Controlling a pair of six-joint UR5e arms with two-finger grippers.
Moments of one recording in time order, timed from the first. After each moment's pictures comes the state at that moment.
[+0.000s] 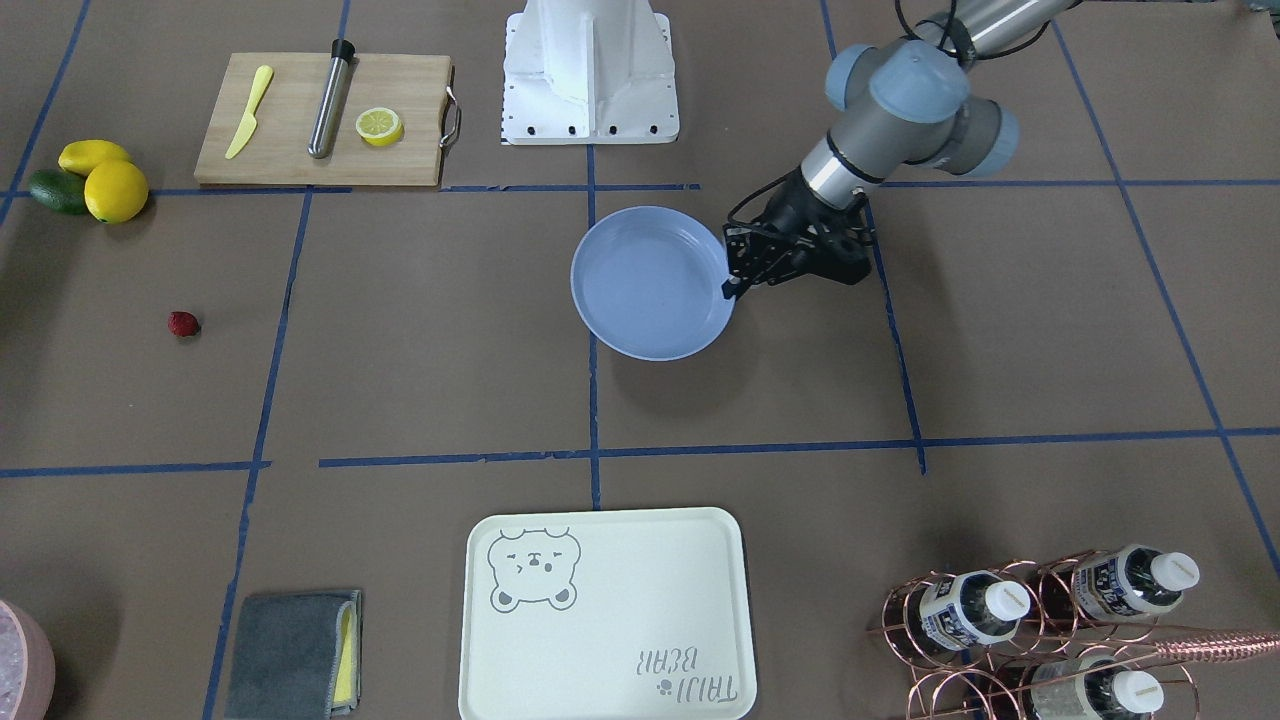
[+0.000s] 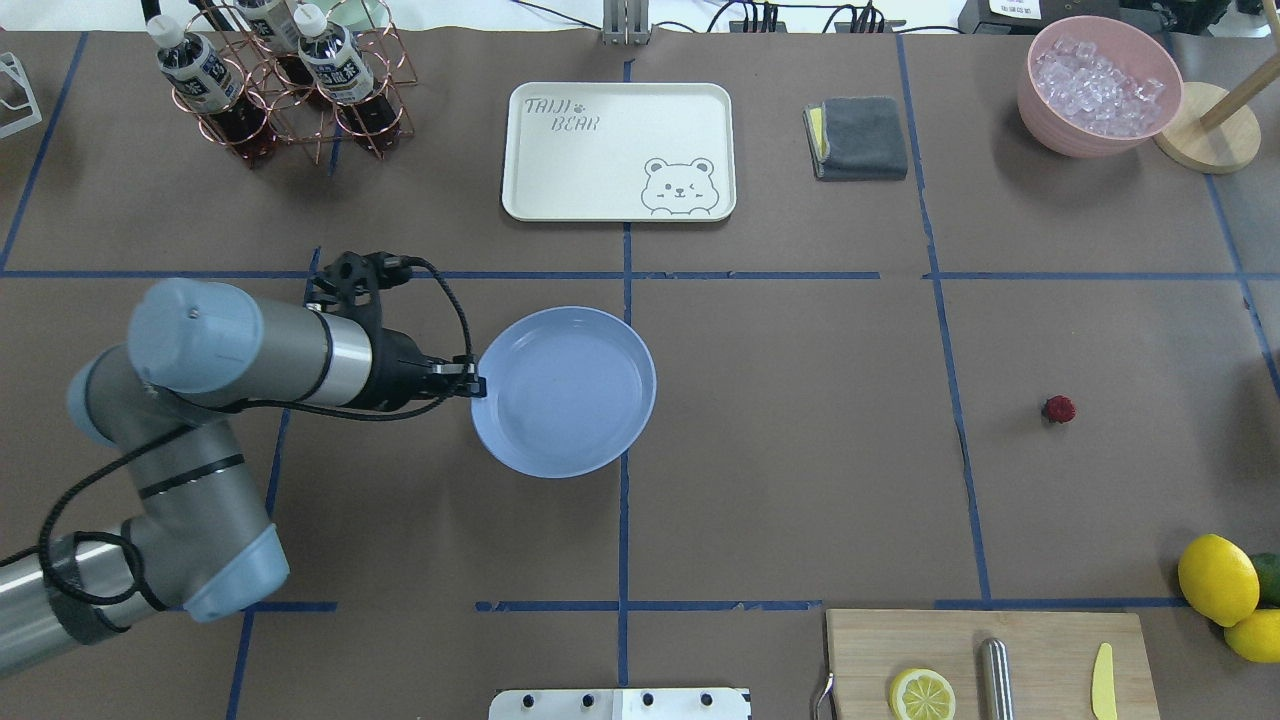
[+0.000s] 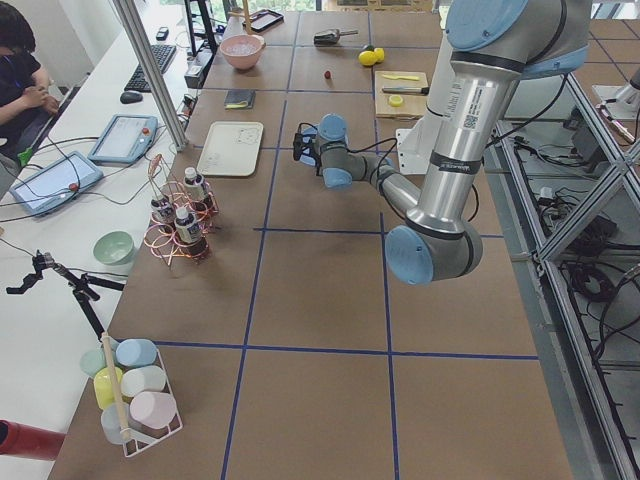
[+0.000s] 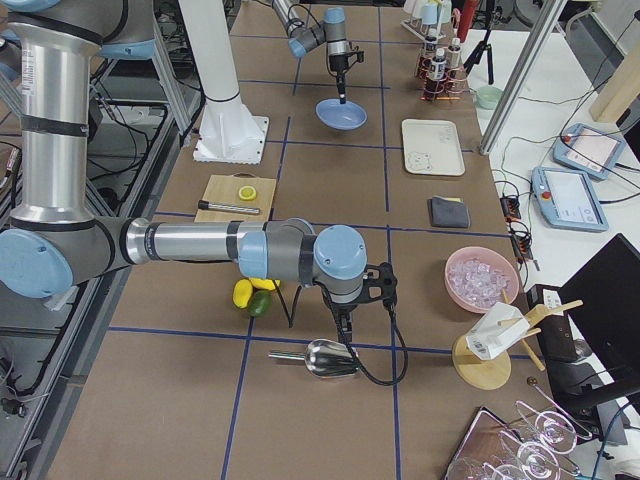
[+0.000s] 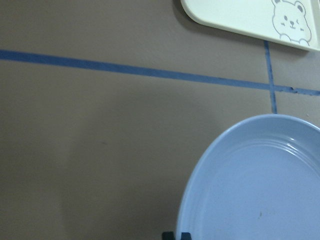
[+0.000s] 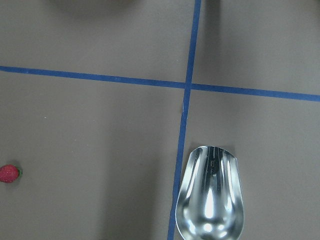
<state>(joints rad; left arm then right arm) -0.53 -1.94 -1.70 -2.32 -1.88 -1.39 1.66 -1.69 1.76 -1.64 2.45 -0.16</state>
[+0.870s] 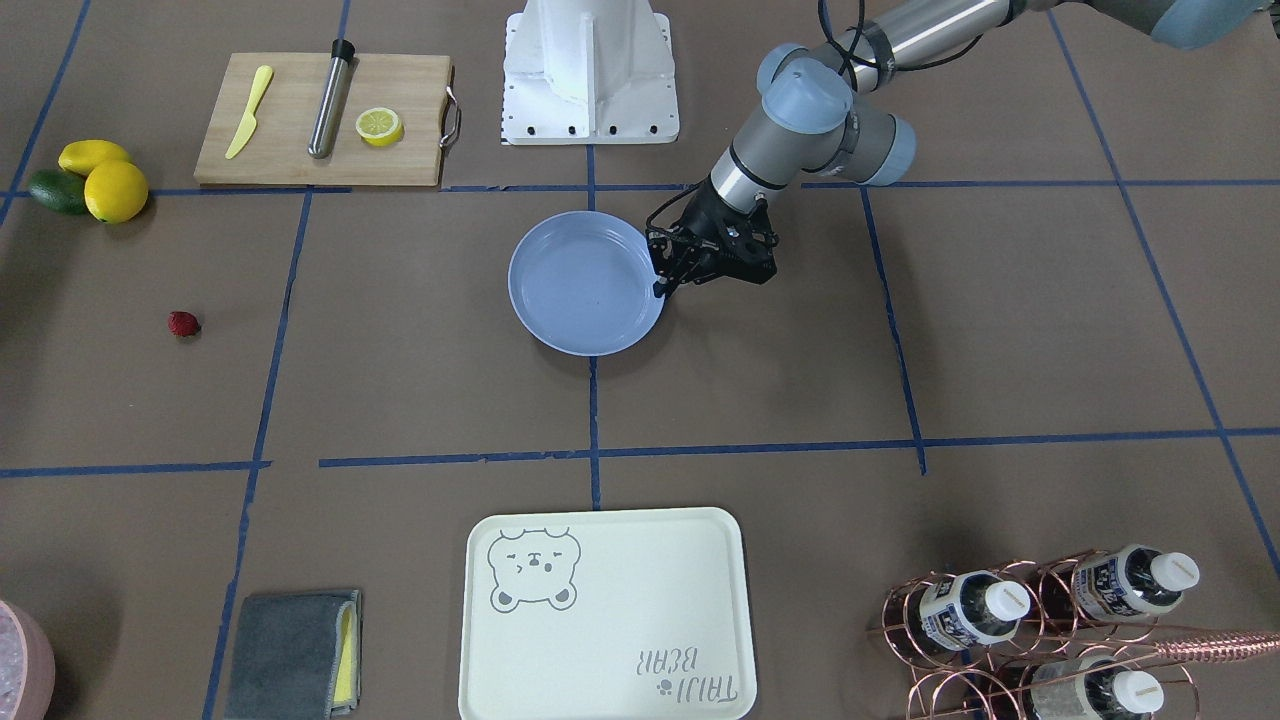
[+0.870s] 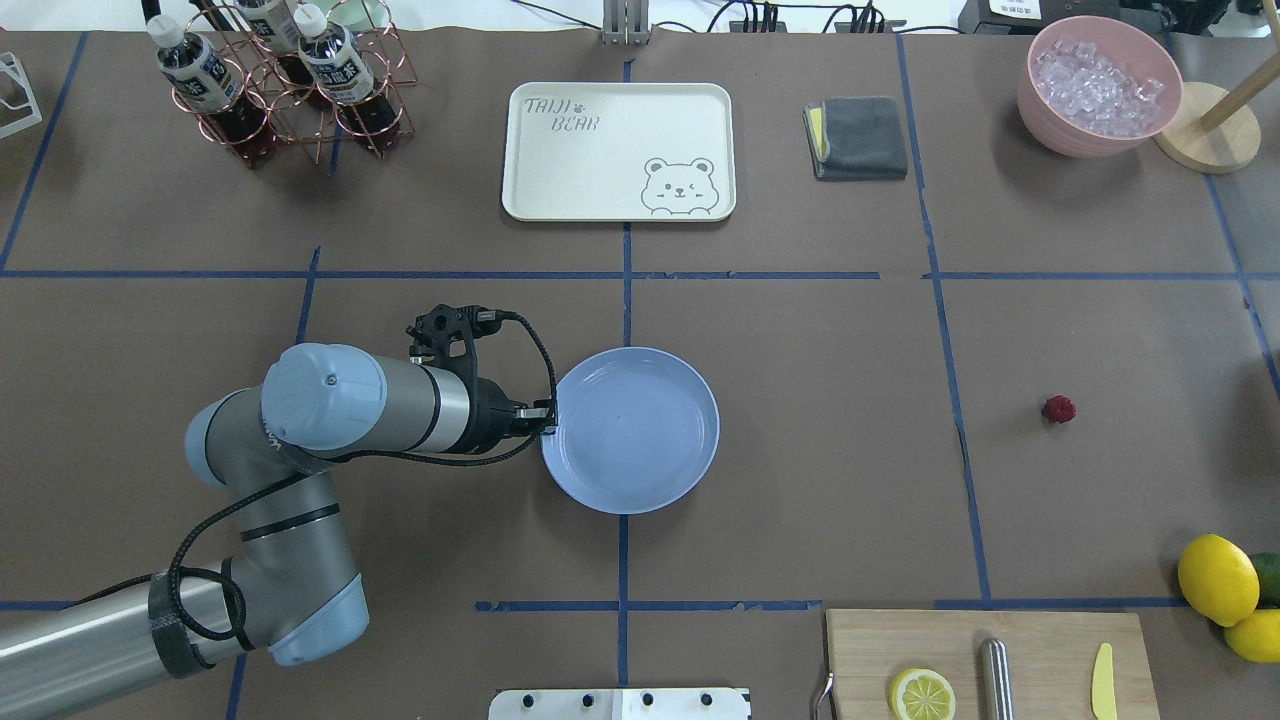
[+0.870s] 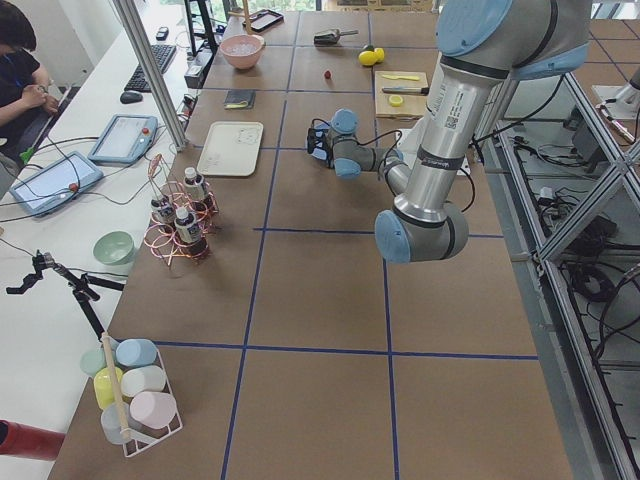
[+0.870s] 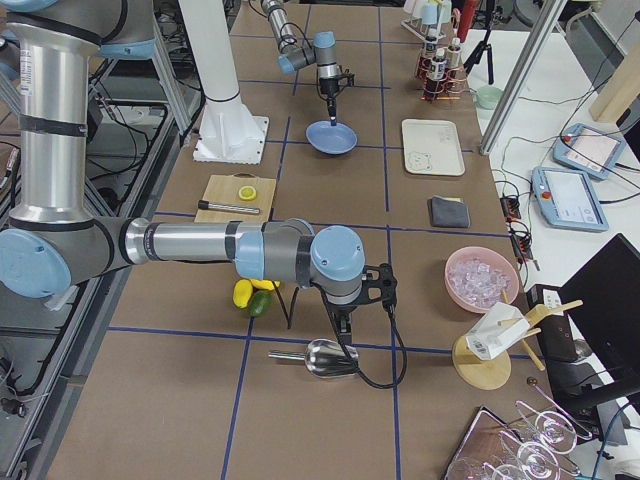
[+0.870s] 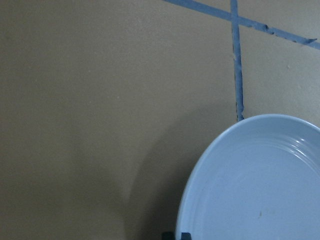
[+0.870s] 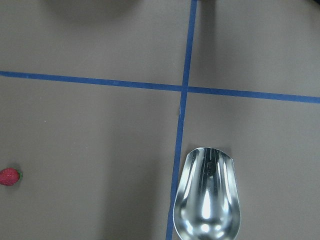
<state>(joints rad) -0.44 -2.03 -1.61 -2.32 -1.80 -1.41 1.68 -1.69 1.76 -1.64 2.45 -0.17</state>
